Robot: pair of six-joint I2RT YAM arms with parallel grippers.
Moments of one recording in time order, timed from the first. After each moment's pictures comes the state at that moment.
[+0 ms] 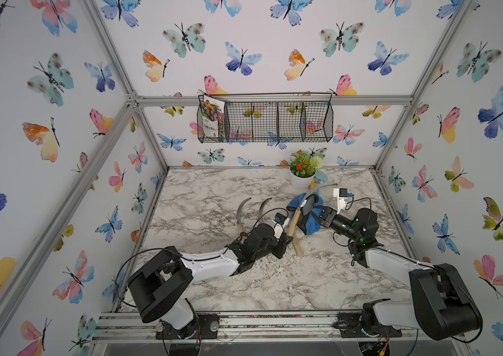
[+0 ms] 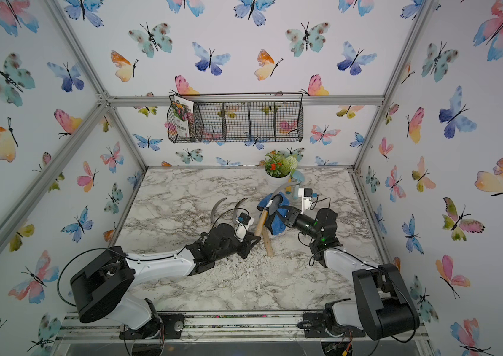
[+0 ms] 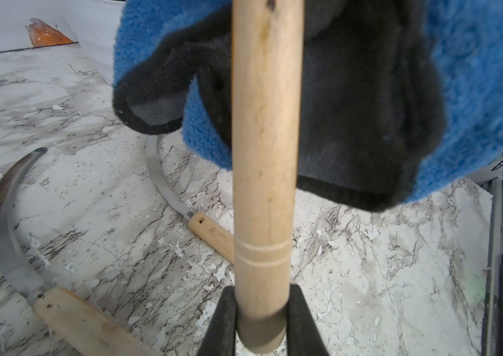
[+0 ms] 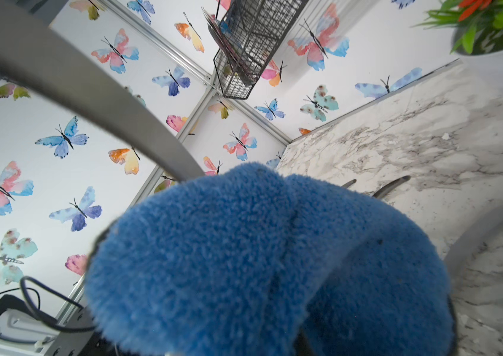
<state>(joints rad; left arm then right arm) -0.95 1.53 0.73 0.36 0.02 -0.27 0.27 1.36 0.45 0.92 -0.75 0.94</state>
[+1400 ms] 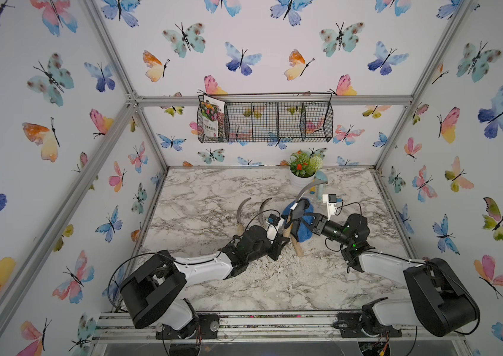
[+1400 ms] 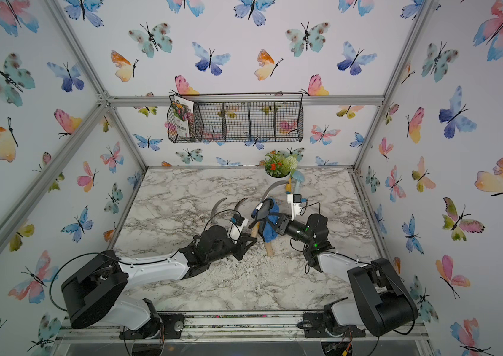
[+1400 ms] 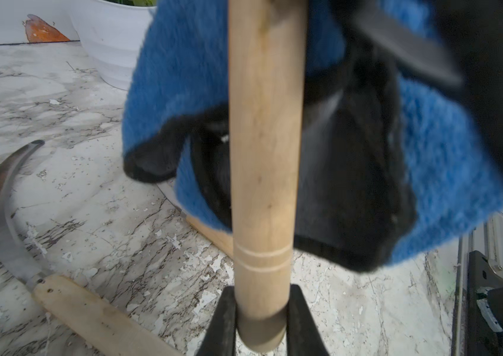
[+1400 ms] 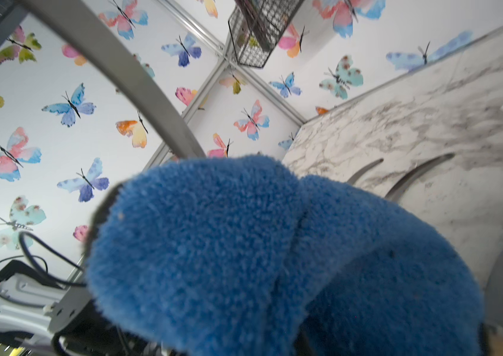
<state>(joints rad) -0.92 1.47 0.64 0.43 0.08 -0.30 0.42 1.37 0.39 0.97 -0.70 0.90</state>
